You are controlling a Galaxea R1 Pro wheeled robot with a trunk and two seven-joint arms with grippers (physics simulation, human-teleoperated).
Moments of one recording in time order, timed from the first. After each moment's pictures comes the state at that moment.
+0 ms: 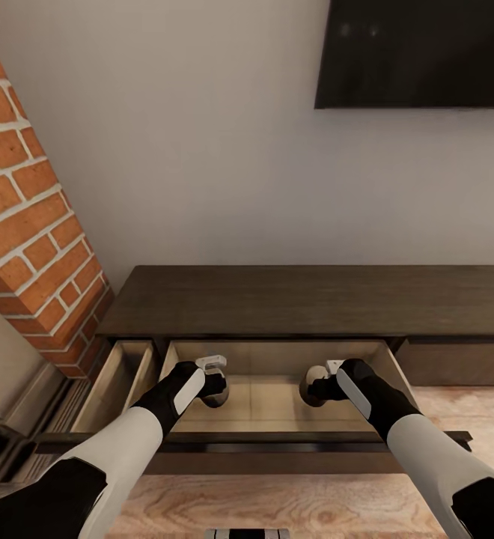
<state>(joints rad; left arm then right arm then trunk) -0.90 -0.15 -0.30 -0.43 0.55 0.58 0.29 -0.84 -0.11 0.40 -0.62 -0.51 0.80 -0.14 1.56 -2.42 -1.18</state>
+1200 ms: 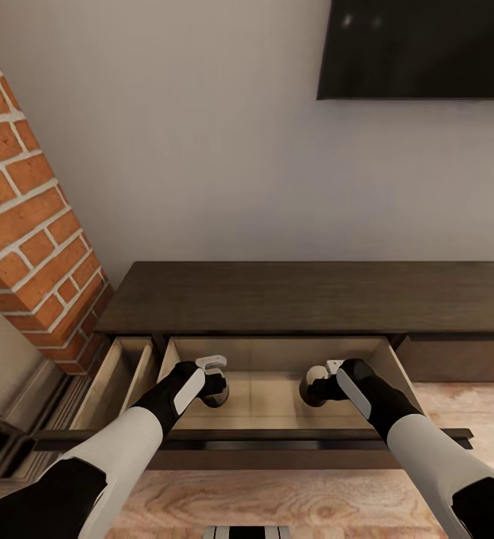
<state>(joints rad) -0.90 -0.15 -0.30 -0.43 0.55 0.58 0.29 -0.84 -0.11 0.40 -0.62 -0.51 0.80 -0.14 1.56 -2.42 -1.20</state>
